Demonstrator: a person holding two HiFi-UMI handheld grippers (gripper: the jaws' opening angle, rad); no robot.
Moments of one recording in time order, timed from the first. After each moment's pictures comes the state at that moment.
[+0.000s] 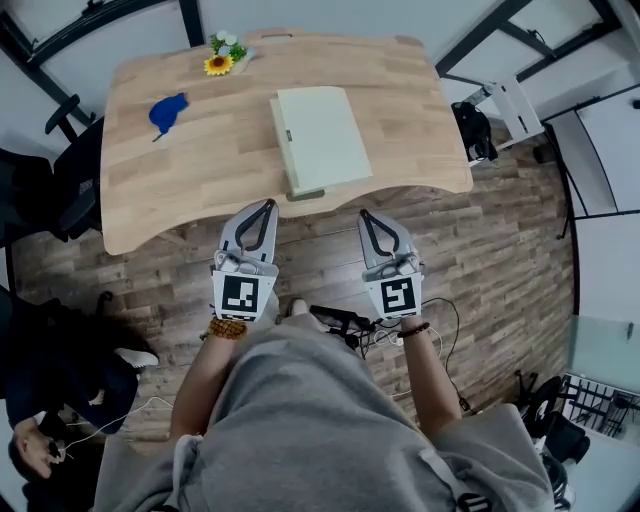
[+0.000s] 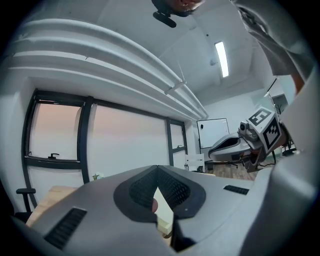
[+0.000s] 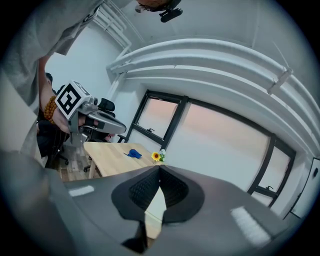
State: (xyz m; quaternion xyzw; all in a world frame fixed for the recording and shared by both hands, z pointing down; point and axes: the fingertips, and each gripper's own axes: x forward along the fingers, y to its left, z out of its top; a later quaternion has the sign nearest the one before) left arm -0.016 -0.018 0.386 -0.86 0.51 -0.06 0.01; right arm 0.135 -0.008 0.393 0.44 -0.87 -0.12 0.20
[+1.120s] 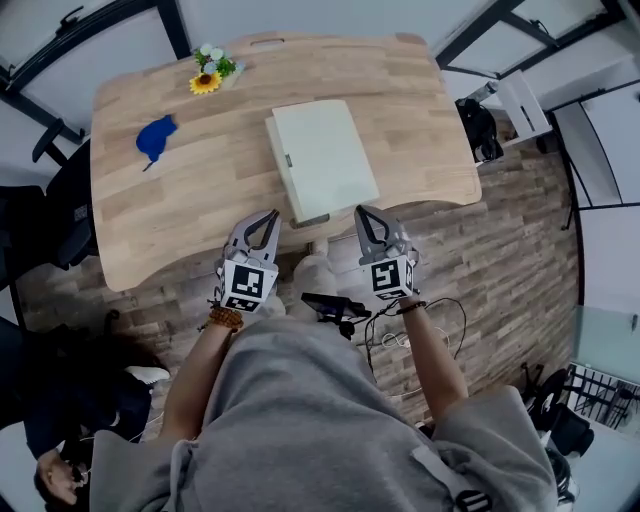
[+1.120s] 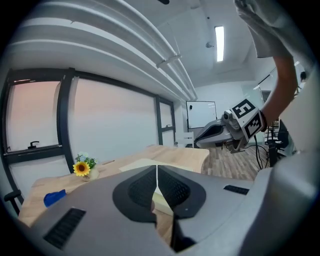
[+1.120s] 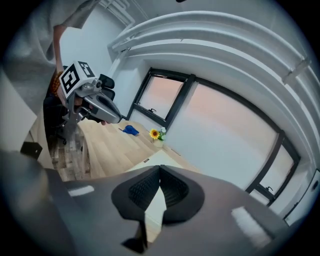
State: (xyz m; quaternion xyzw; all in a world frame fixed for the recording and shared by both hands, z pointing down) left arm -0.012 -0.107 0.507 -0.88 0.43 -0.18 -0.03; right arm 0.147 -0.115 0.508 0.43 -0.85 -0.11 0.28
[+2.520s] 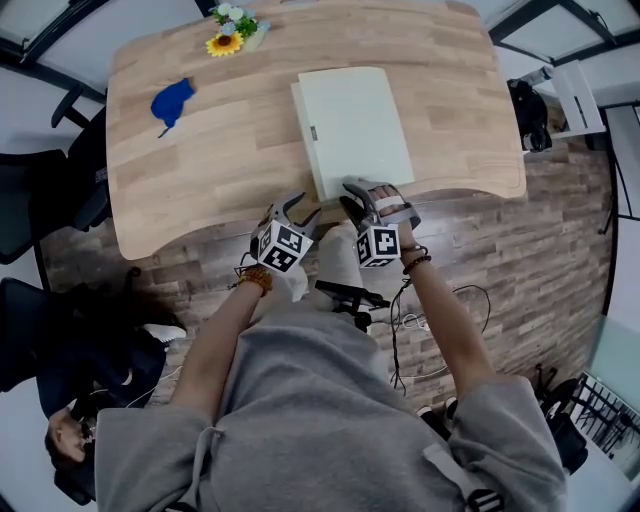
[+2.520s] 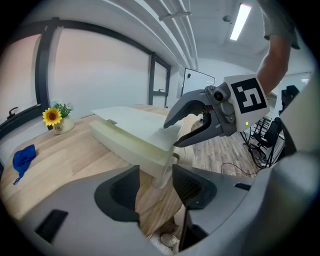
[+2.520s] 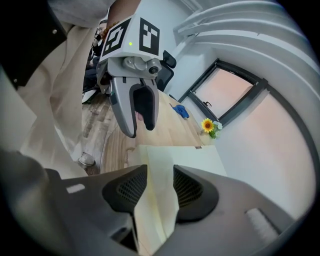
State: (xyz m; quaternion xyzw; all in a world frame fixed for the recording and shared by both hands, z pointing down) left arm 0.025 -0.095 0.689 -0.86 0.35 -0.34 -0.17; right arm 0.079 -0.118 0.676 0.17 -0.85 -0.26 0.43
